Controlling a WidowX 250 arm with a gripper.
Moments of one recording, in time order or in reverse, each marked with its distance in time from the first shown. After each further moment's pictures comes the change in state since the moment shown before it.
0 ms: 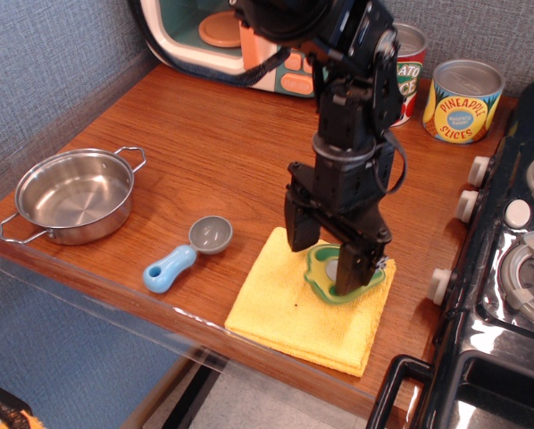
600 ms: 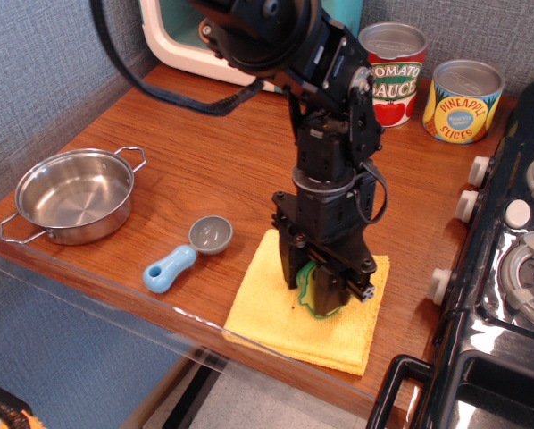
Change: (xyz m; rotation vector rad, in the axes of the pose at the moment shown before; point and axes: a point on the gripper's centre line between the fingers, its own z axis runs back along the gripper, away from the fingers) arm -0.022 -0.006 -0.006 -0.020 0.001 0.008
